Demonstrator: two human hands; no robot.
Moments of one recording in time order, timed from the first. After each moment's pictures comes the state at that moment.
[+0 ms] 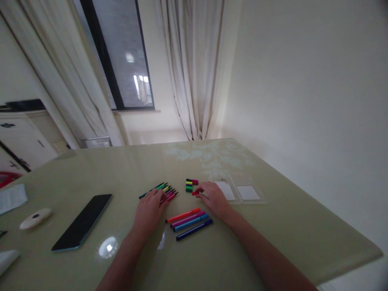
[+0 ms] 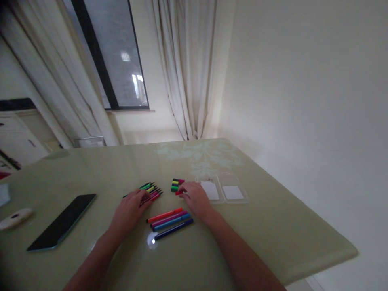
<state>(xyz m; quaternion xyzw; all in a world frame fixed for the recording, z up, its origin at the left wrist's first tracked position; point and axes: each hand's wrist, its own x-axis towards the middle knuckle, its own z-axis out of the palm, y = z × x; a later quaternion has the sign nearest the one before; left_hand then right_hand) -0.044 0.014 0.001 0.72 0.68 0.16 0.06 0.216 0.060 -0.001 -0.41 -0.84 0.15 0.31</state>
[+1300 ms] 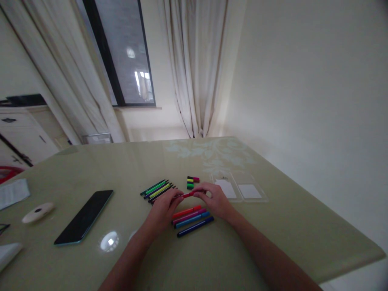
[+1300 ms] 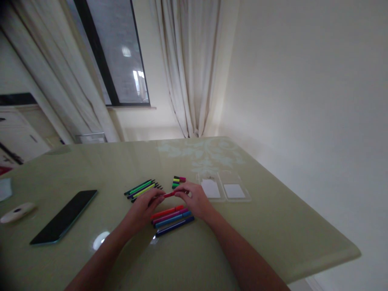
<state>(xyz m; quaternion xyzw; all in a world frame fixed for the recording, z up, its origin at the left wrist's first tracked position) -0.012 0.008 0.003 0.75 0.51 0.35 0.22 0.208 0.049 0.008 -0.35 -0.78 0.31 0.42</state>
